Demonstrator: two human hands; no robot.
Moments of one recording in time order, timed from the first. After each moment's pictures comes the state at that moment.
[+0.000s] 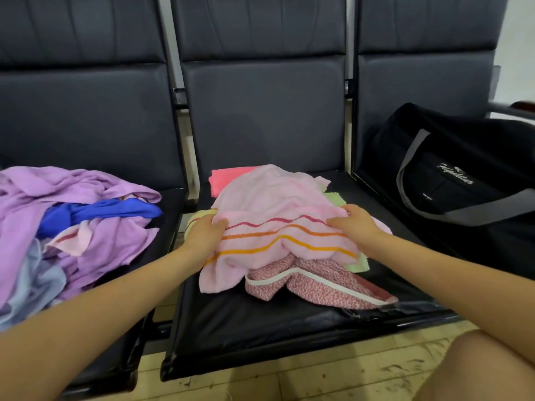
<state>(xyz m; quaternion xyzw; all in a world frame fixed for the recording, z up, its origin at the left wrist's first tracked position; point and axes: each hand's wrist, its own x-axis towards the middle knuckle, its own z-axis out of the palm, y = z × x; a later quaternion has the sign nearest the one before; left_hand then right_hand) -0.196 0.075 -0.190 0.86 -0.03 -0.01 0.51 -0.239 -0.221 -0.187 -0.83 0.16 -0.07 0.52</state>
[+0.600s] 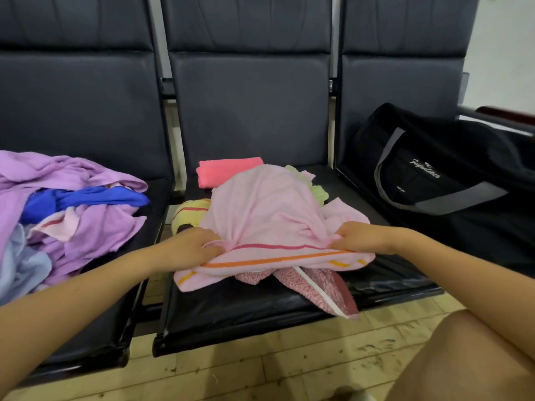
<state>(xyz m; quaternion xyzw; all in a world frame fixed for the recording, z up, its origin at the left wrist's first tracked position) -0.235 0.102 -0.183 0.94 -0.28 -0.11 0.19 -0.298 -0.240 -0.163 -0.95 0.02 0.18 0.25</state>
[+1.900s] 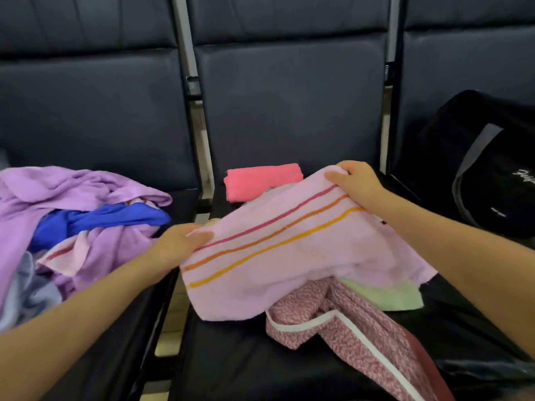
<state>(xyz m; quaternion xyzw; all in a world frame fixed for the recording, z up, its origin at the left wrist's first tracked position) -0.161 0.139 -0.185 0.88 -0.01 -0.07 0.48 -0.108 -0.208 -0.157 -0.88 0.00 -0.16 0.45</state>
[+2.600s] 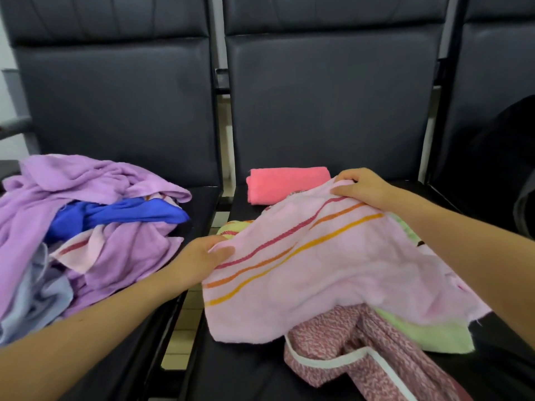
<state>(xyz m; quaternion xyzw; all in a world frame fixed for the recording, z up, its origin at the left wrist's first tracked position) -0.154 0.140 -0.214 0.89 -0.02 -0.07 0.46 -0.043 -0.201 -0.168 -0.91 -0.12 -0.02 0.40</state>
